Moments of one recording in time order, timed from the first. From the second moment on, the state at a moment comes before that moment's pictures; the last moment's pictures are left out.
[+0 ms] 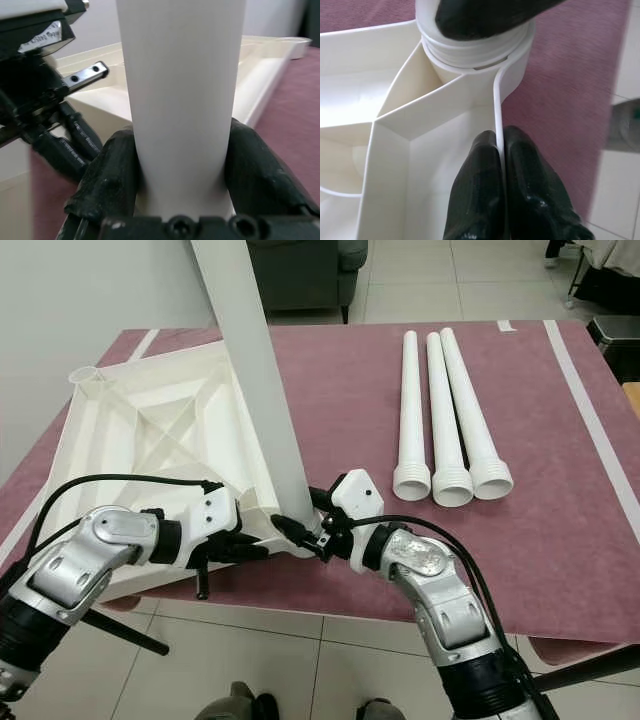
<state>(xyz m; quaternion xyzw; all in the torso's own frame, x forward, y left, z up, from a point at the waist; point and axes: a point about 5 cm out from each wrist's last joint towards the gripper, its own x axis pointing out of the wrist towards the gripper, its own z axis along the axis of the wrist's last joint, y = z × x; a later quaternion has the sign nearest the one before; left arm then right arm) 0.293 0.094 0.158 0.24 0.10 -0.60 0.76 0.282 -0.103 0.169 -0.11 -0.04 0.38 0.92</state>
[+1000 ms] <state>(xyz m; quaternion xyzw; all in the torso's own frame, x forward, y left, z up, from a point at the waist) 0.327 0.046 0.162 0.20 0.09 -0.52 0.82 0.311 -0.110 0.164 -0.06 -0.04 0.15 0.99</state>
